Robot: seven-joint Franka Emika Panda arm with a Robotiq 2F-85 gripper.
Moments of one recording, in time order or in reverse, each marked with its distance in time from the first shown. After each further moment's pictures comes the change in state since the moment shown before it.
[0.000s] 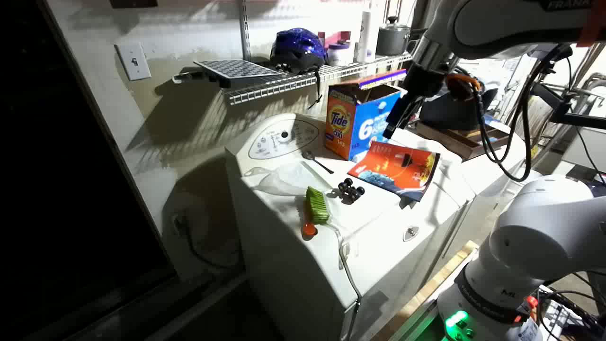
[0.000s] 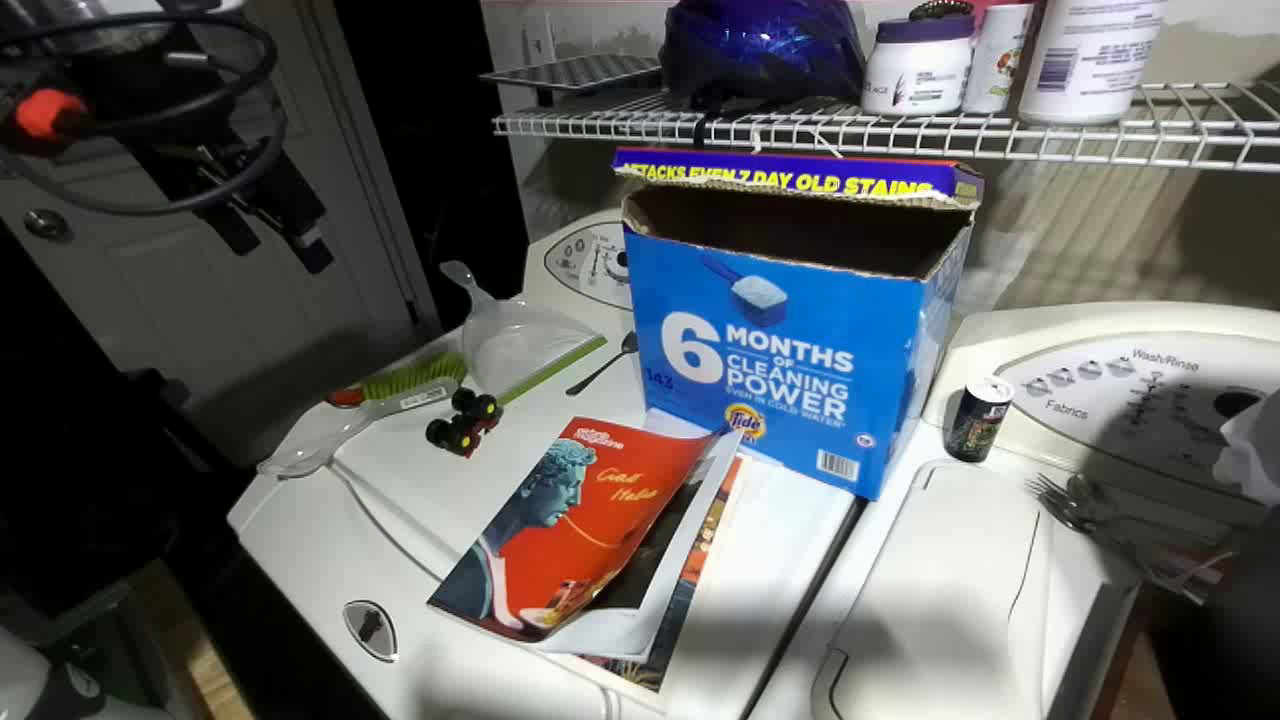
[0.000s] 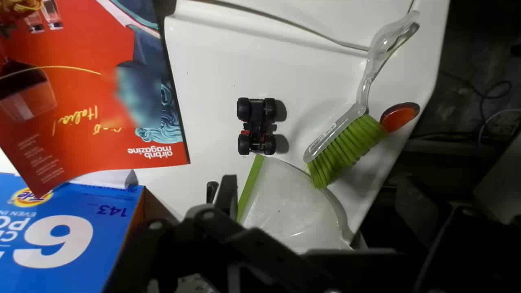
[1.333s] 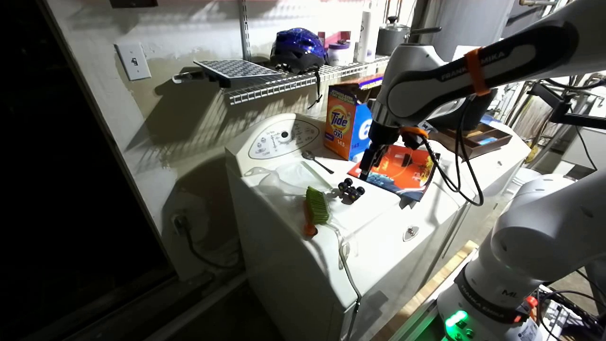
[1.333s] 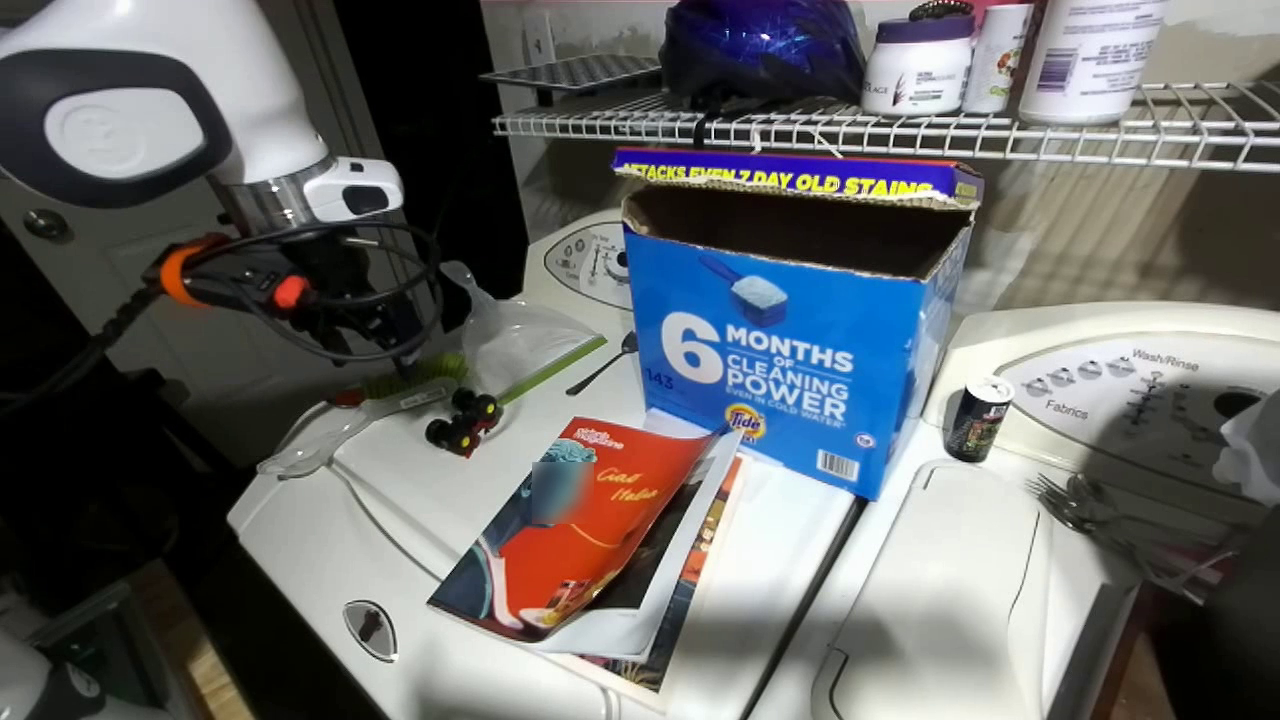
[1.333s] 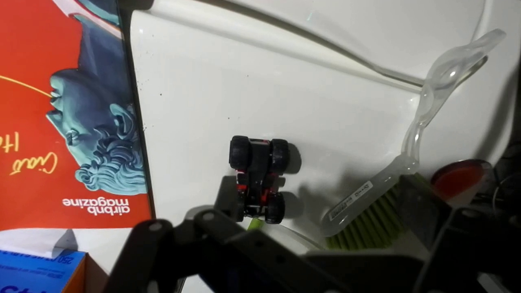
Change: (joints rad) arm 0.030 0.360 0.017 -0.115 -0.007 0.342 -0.055
